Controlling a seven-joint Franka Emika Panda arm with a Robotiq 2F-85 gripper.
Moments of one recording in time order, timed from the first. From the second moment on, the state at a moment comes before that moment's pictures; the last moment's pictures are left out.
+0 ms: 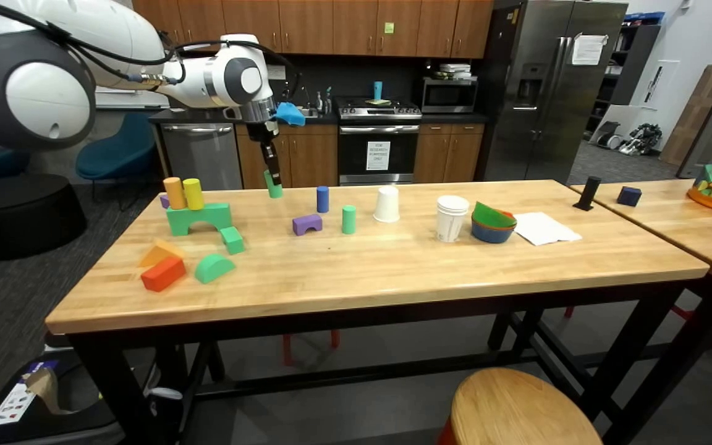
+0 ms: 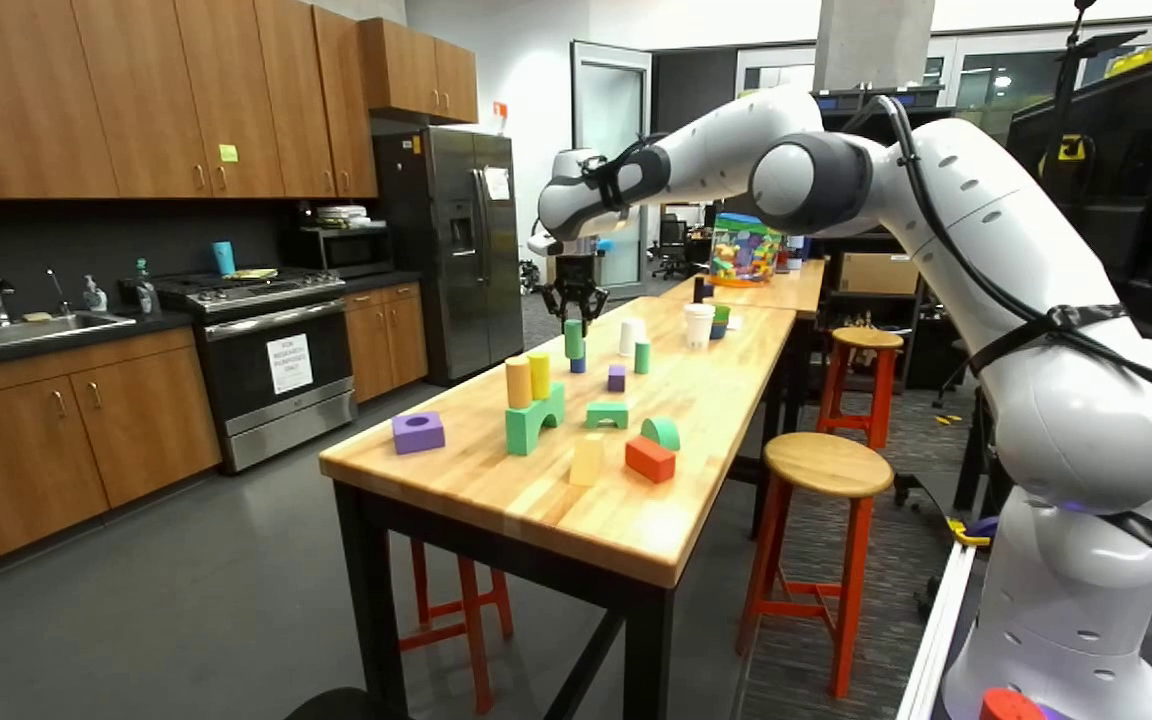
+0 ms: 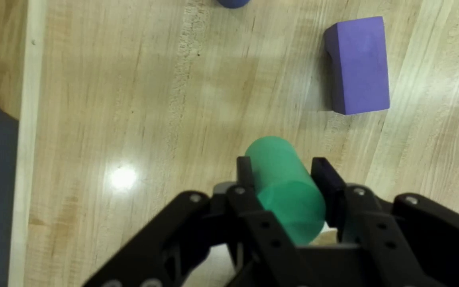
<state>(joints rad) -0.25 0.70 0.05 -1.11 -0.14 1.98 -2.18</state>
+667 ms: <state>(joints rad) -0.21 0.62 0.06 -1.14 -0.14 2.12 -2.19</state>
